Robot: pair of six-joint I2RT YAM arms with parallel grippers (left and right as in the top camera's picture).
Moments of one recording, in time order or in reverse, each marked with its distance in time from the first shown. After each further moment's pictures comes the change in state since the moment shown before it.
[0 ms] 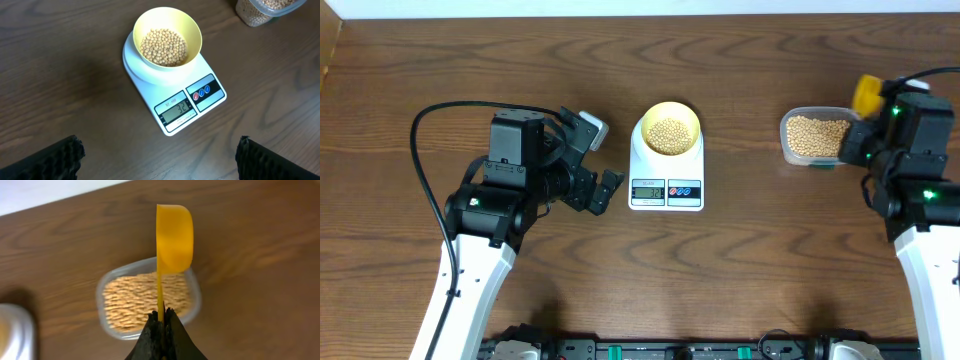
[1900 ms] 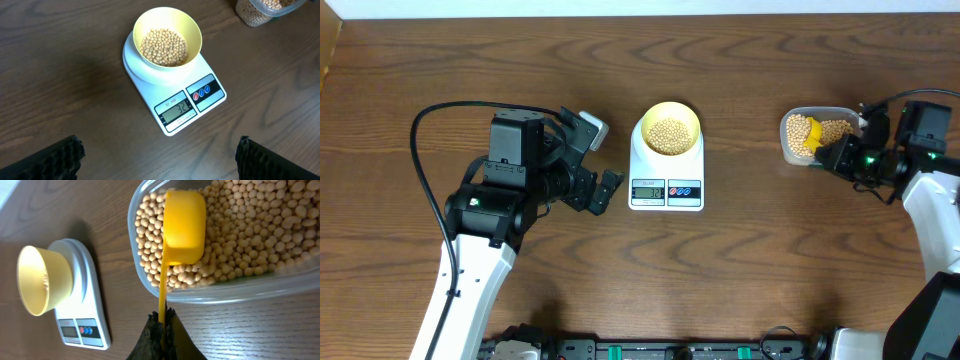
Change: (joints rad) left arm 0.000 0.000 0.000 0.000 0.000 0.000; right arm -0.222 0.334 -0.045 -0.027 -0.702 0.008
